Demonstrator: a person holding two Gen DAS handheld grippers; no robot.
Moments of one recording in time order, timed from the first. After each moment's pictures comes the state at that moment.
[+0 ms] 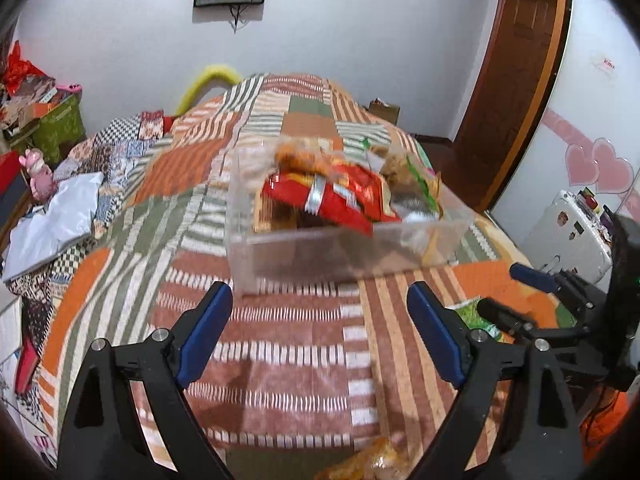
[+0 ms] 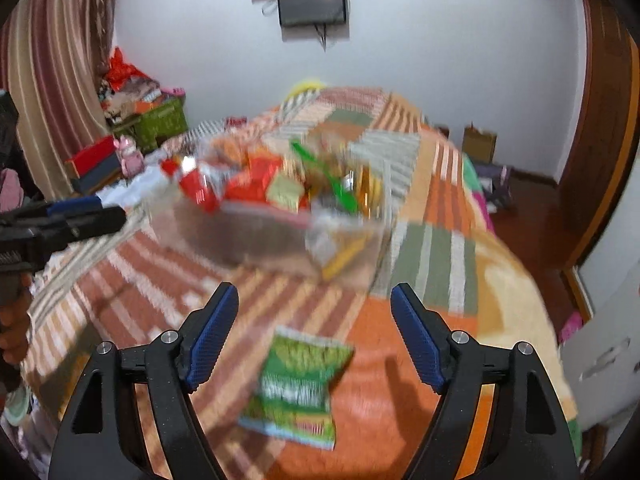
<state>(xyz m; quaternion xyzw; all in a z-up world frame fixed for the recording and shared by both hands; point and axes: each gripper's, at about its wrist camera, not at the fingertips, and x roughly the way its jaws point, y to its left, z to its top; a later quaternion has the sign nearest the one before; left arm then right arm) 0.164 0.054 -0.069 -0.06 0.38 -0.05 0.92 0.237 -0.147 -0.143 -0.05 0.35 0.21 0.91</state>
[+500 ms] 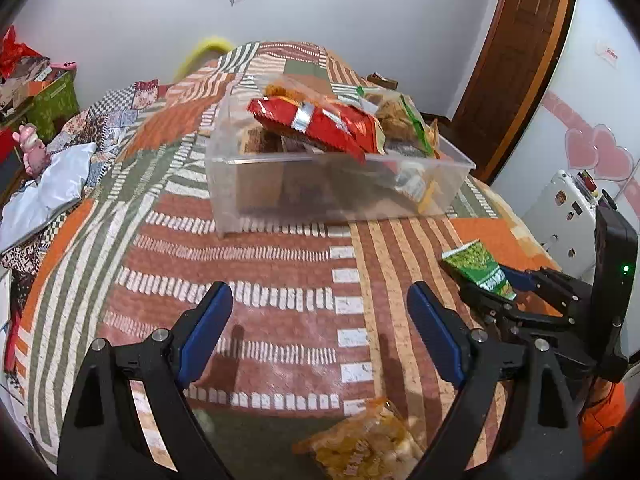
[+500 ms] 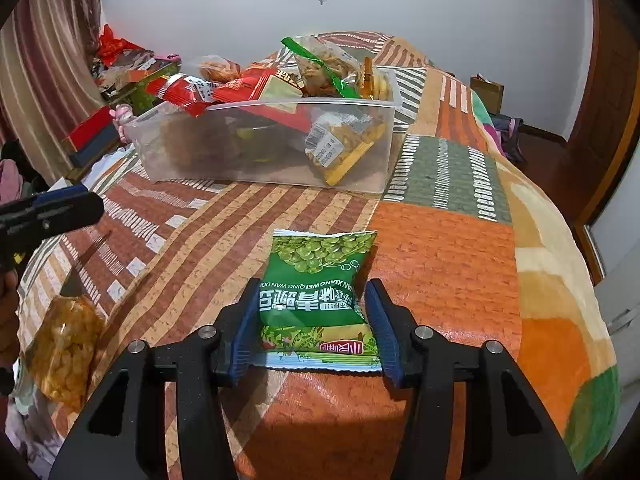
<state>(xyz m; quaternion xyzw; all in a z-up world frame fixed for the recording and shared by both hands) 0.146 0.041 -0.104 -0.06 0.42 -0.06 0.90 0.220 -0.157 -0.183 -0.04 0.40 0.21 0.89</state>
